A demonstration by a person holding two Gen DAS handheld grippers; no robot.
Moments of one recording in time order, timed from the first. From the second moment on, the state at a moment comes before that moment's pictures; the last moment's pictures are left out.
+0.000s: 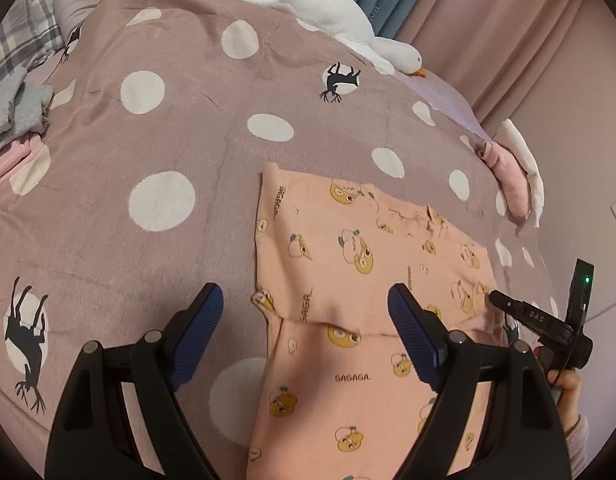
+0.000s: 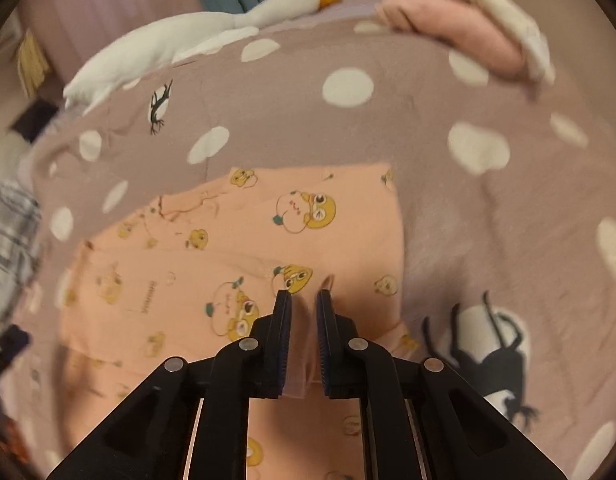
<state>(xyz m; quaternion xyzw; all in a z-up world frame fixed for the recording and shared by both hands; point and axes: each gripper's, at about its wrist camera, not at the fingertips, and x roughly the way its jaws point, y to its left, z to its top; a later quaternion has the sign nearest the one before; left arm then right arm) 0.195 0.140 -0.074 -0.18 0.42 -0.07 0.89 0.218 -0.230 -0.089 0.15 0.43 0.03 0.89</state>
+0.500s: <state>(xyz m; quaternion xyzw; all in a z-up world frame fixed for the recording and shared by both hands) 0.203 0.164 -0.081 -0.20 0.42 -0.04 0.88 0.225 -0.220 -0.078 0.14 0.40 0.05 0.90</state>
